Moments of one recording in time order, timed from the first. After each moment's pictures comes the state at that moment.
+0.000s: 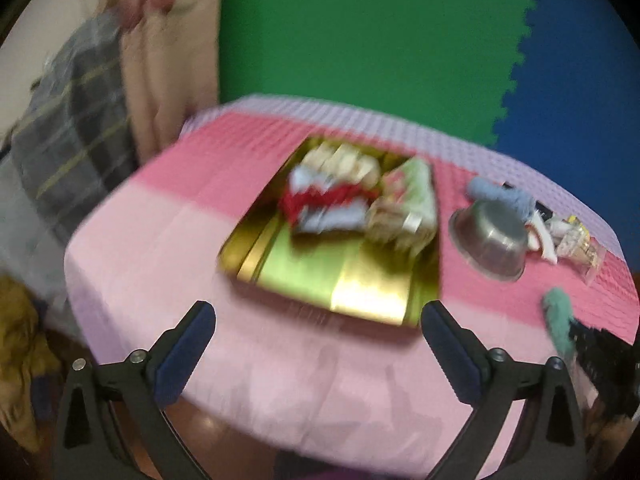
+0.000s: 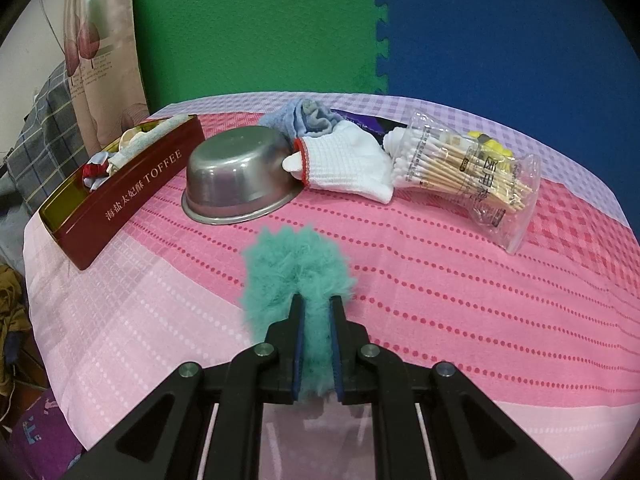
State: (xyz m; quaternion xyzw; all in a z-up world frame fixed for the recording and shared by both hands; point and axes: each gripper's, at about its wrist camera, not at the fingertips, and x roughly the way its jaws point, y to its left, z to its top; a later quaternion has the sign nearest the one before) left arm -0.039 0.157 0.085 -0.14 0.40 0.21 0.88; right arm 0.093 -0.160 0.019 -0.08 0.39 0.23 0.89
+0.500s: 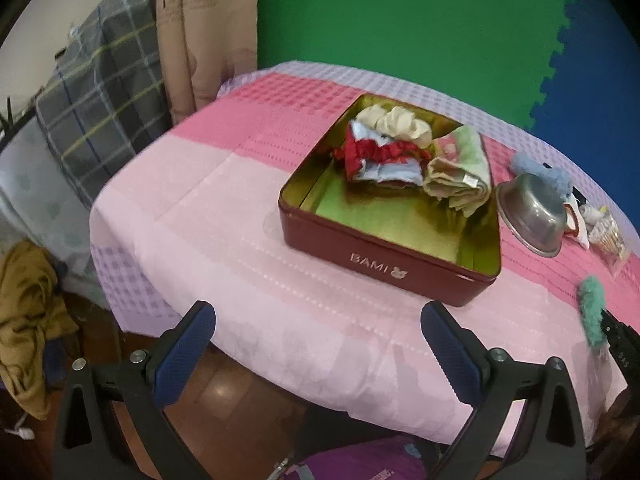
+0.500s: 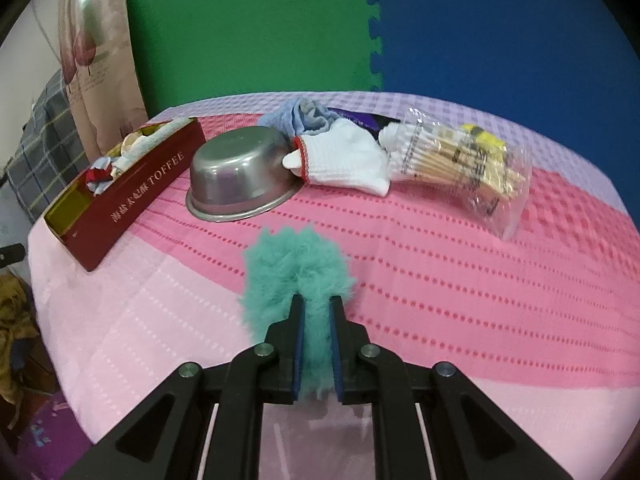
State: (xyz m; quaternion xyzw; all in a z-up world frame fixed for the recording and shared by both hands) left arm -0.061 0.170 0.070 -0.14 0.43 0.25 0.86; right arm 0.084 -0.167 0.023 -0.06 0.41 0.23 0.88
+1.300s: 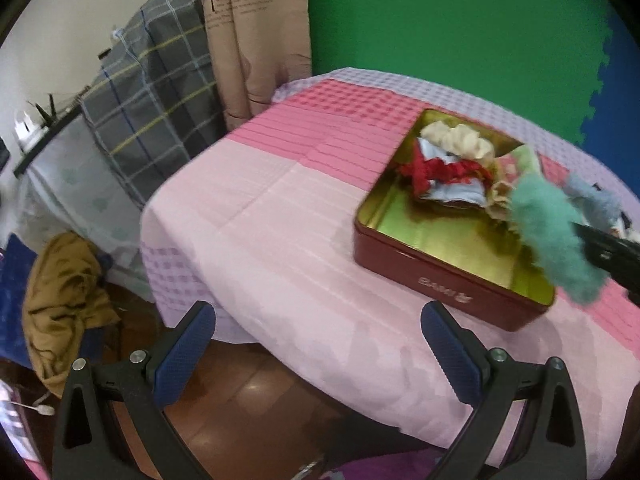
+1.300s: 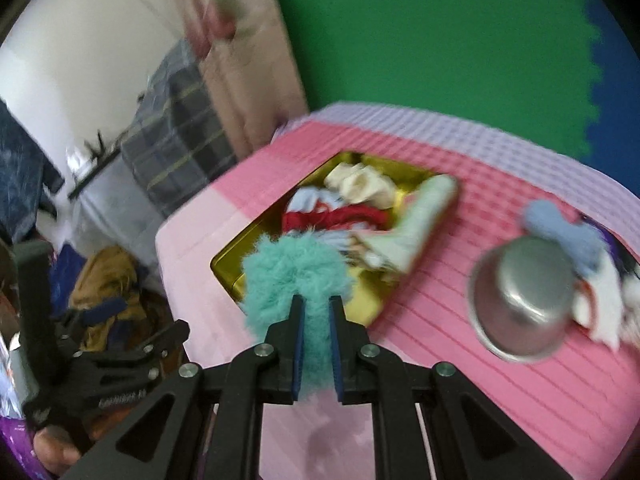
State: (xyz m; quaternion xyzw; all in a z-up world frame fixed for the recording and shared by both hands) left arm -0.062 0.196 0.076 -0.12 0.44 0.35 0.82; right arm 0.078 0.052 0.096 -0.08 0.42 0.45 0.78
